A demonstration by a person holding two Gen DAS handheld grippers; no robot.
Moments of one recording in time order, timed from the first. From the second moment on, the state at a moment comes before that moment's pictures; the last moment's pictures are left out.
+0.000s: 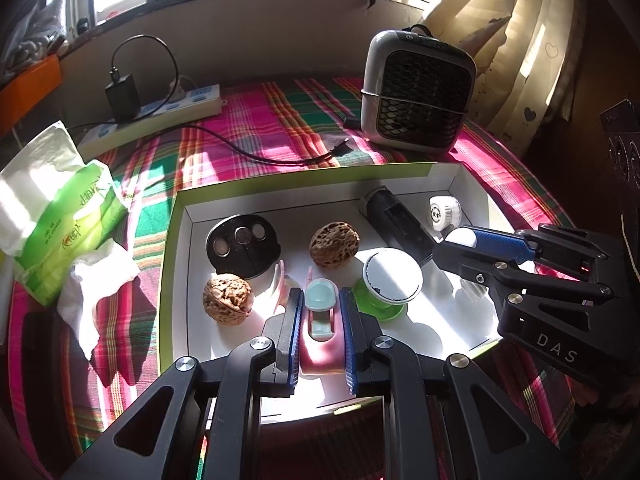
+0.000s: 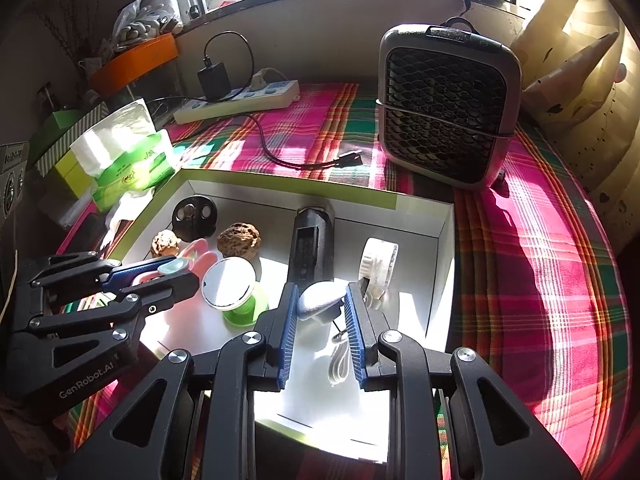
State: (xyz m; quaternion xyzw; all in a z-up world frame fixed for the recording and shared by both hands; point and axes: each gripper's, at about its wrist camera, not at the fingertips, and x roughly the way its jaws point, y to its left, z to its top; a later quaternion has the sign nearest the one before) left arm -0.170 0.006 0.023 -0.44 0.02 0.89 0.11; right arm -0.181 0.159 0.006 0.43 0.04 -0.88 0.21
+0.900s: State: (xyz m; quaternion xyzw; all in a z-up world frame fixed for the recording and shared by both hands) left arm -0.173 0.008 0.023 -0.43 0.02 0.89 0.11; right arm -0.175 0.150 0.003 0.40 0.09 -0.89 0.20
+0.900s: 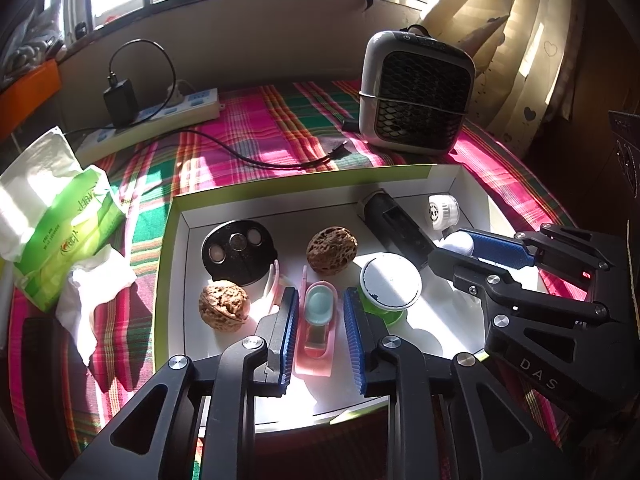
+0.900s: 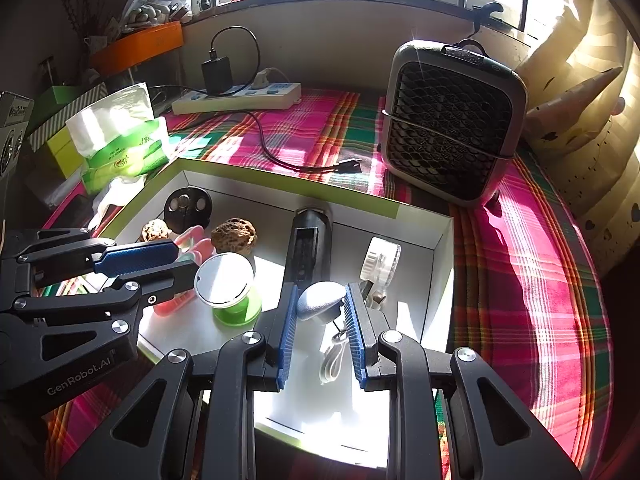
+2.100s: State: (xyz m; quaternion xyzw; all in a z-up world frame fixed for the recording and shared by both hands) left arm -0.156 0.003 0.028 -0.43 0.01 0.90 0.09; right arm -0.160 0.151 0.013 0.39 0.07 -0.90 0.19
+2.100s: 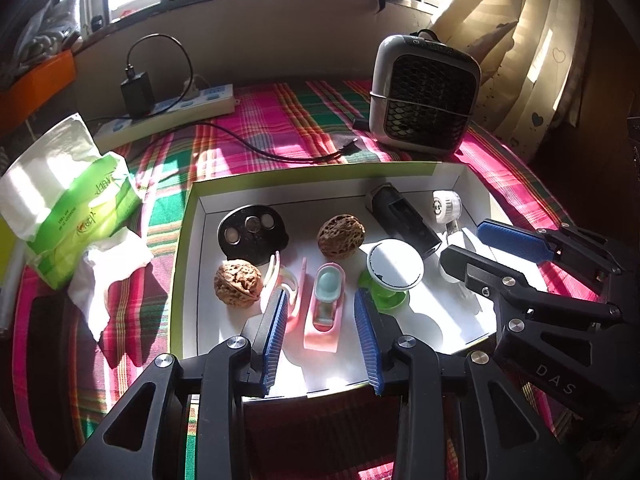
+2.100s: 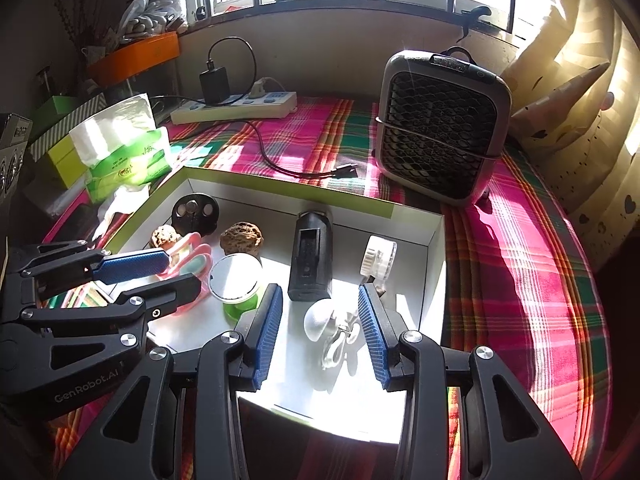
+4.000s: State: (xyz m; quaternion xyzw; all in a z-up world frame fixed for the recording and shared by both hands) left arm -0.046 0.013 0.002 -0.43 0.01 0.90 0.02; right arm -0.047 0.170 -0.015 0.43 0.05 -0.89 0.13
